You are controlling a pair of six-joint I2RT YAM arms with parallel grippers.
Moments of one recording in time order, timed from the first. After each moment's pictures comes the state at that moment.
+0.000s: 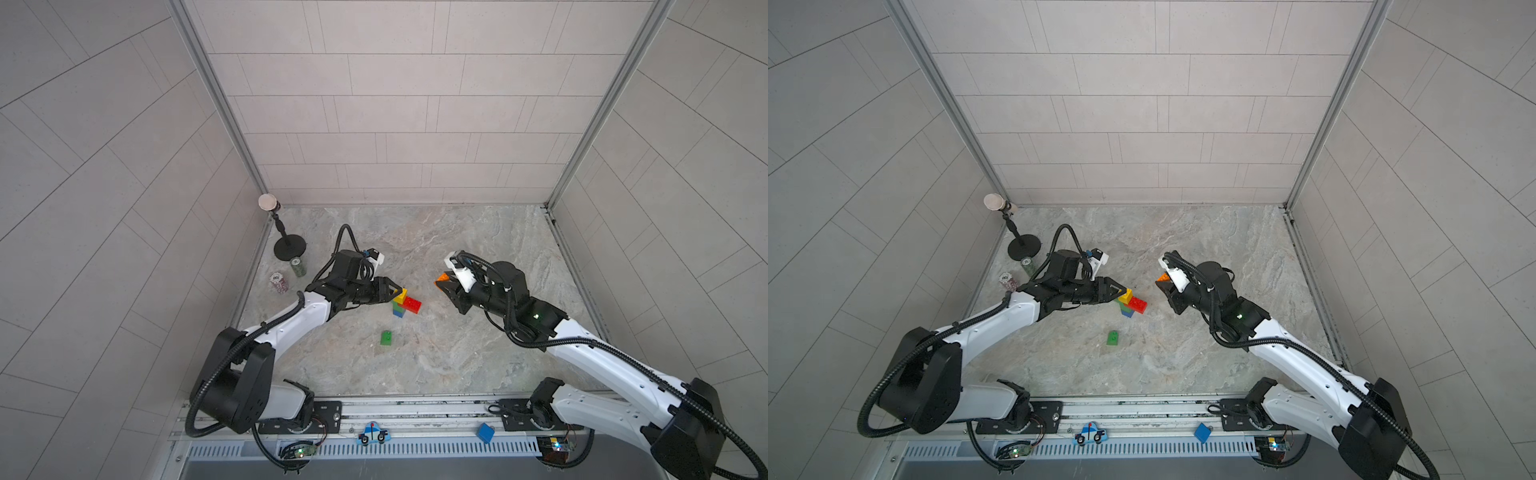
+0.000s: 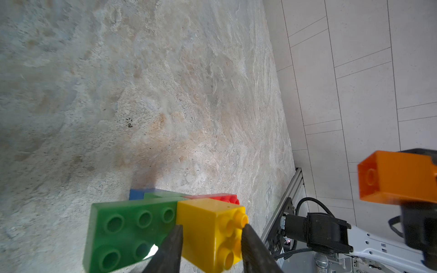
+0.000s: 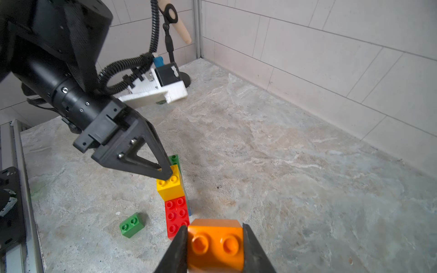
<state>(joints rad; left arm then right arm) -0.42 1.38 0.77 -0.14 0.64 -0.54 0.64 1.05 0.82 -0.15 -0.15 -0.08</state>
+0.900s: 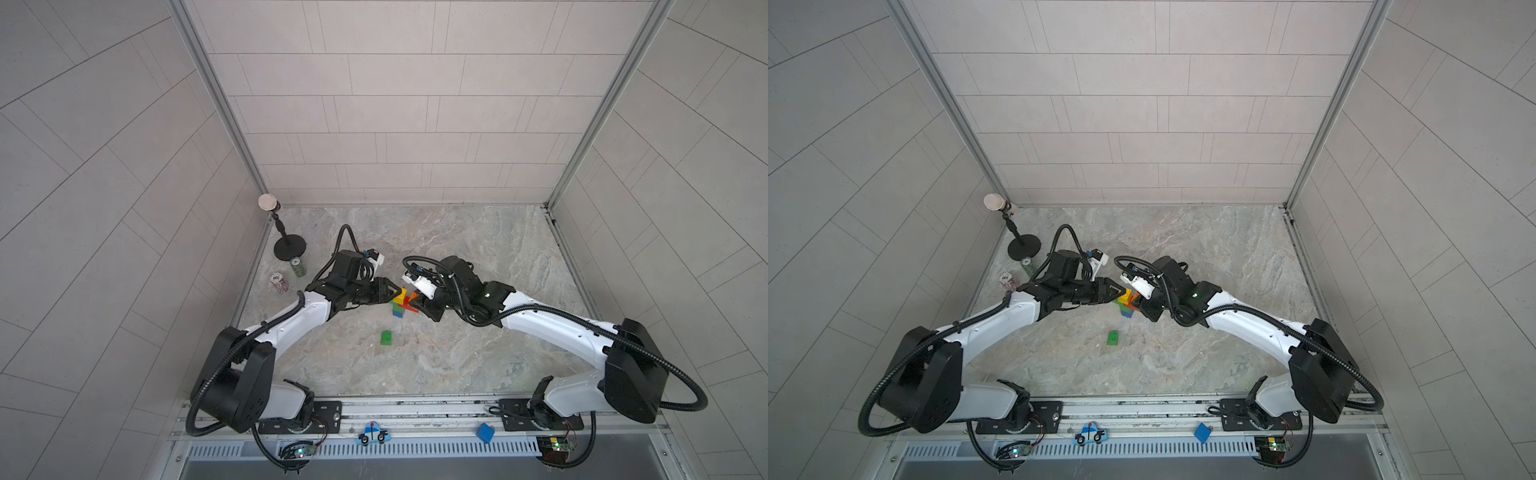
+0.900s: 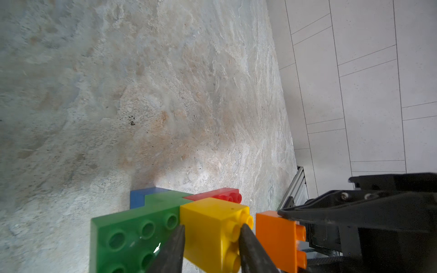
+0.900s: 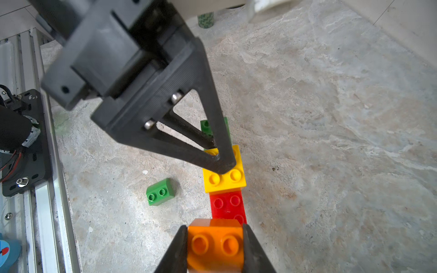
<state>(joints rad) -0.42 1.38 0.77 -0.15 0.64 -0.53 0.76 1.41 0.99 -0.31 -0.21 -0.14</state>
